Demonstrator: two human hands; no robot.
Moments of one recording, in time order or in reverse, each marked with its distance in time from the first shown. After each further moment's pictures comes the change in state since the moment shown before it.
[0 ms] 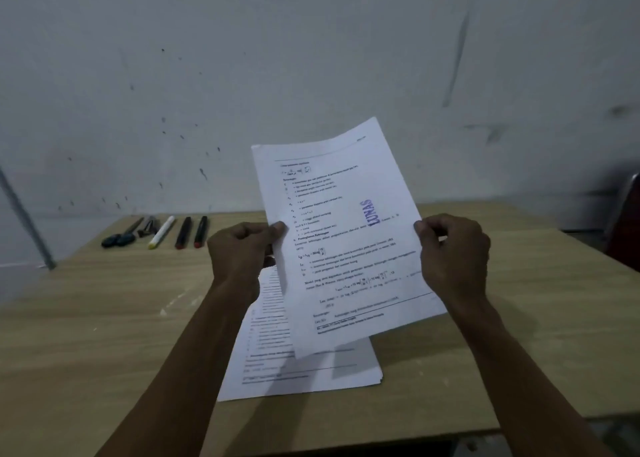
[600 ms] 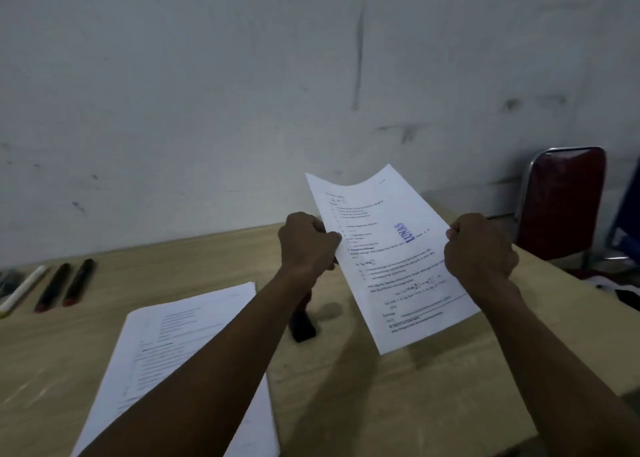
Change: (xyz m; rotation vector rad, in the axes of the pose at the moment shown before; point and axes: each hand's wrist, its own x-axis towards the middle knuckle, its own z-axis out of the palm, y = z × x) left_hand -0.020 -0.028 0.222 0.460 -0.399 0.166; right_hand 0.110 0.131 -0.078 -0.594 -0.045 0.341
